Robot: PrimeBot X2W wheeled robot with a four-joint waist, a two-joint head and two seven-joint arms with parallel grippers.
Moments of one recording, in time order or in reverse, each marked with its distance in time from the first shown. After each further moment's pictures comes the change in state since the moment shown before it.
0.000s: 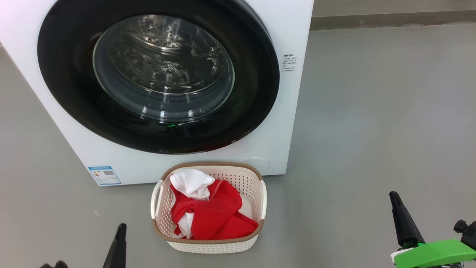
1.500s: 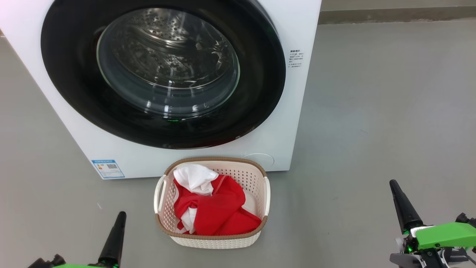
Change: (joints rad) left arm -0.097 0.000 0.033 0.093 -0.487 -0.034 0.128; right arm -0.099 -0.009 -0.024 0.089 0.533 -0.003 0.132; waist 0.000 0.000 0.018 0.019
